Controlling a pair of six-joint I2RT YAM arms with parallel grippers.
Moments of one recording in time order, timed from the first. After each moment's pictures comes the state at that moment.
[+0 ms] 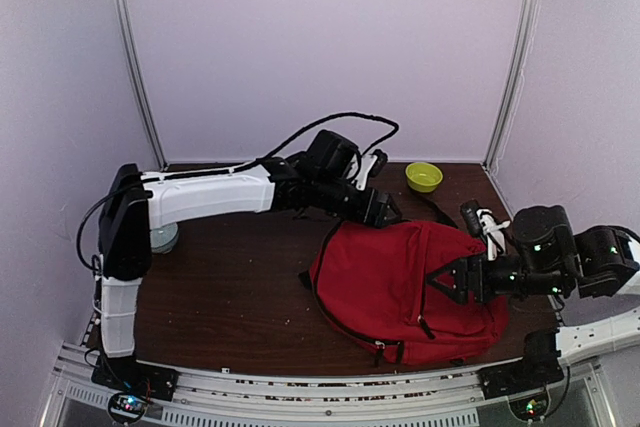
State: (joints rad) left arm -0.97 2.09 1.80 -0.29 0.26 -0.41; right arm 1.21 0.72 0.83 -0.75 0.27 0.77
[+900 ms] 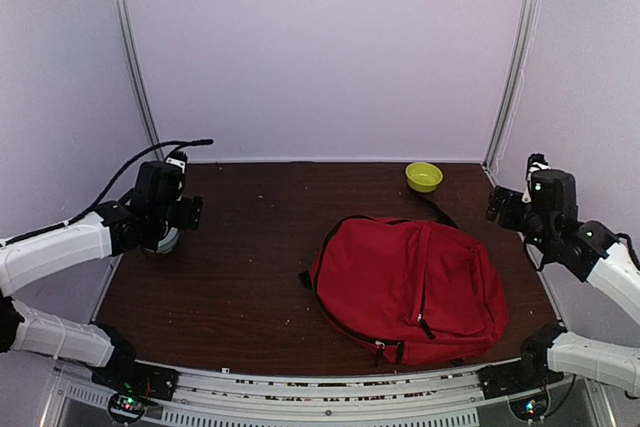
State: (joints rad) left arm -0.53 1.16 0.77 -0.20 -0.70 -0.01; right arm 0.38 0.76 0.69 -0.39 0.52 0.39
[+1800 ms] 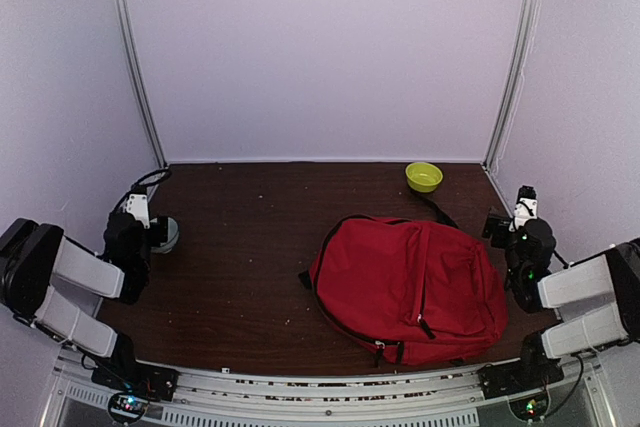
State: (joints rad) left arm -0.11 1.40 0.22 1.10 -0.51 0.28; right arm 0.13 1.25 0.15 1.04 0.43 0.02
